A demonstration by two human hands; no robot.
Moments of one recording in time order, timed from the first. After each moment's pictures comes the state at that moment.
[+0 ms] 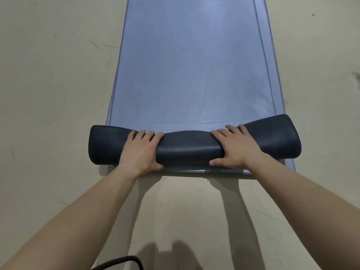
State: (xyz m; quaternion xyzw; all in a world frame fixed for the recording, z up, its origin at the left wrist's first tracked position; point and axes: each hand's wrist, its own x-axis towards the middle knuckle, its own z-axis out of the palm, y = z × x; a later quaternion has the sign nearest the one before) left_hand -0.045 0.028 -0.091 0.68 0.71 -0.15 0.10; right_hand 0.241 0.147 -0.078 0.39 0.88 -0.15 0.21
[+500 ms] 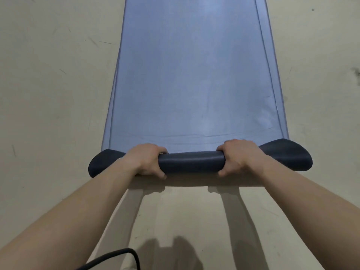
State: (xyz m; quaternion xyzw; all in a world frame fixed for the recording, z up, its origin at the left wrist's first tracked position) left_hand -0.039 0.030 -0.076 0.63 0.66 -0.19 0.36; right_hand 0.243 0.128 -0.060 0.41 0.83 -0.23 0.30
